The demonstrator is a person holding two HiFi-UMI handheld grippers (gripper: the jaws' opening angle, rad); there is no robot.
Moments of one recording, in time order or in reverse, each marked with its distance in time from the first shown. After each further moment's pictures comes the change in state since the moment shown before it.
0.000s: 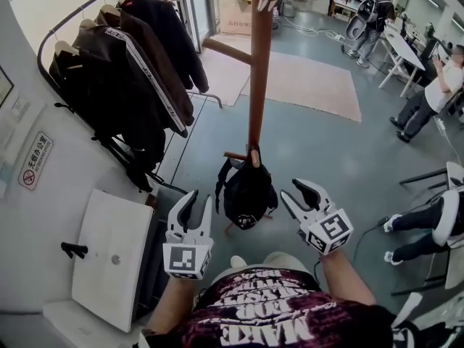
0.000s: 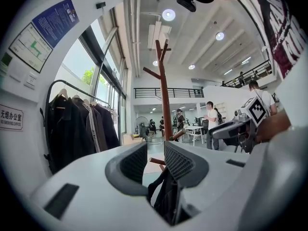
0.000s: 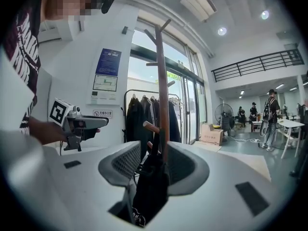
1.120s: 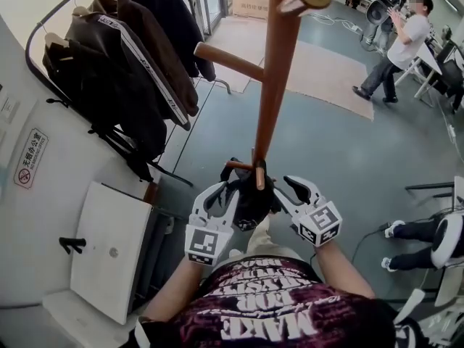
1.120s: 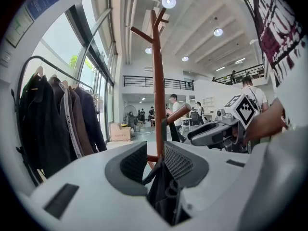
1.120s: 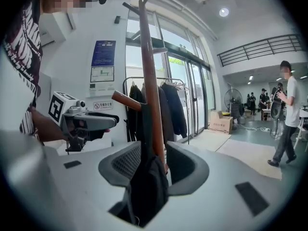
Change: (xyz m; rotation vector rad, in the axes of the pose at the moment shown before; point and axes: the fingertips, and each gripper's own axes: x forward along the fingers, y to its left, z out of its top) left arm 0.104 -0.036 -0.053 -0.006 0.125 -0.157; right arm 0.081 -0.041 -0.054 0.043 0.125 0.109
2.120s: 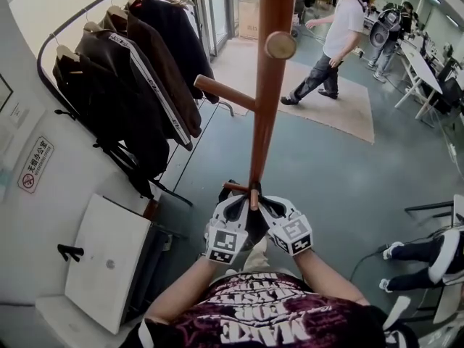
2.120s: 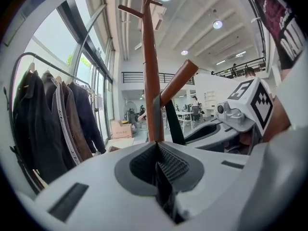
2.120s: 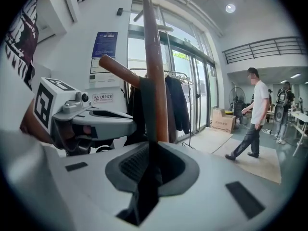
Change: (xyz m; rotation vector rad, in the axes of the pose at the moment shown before) left arm 0.069 -0.014 -0.037 0.033 0.056 0.019; right arm 0.057 0.005 -0.027 -0.035 0.054 0.016
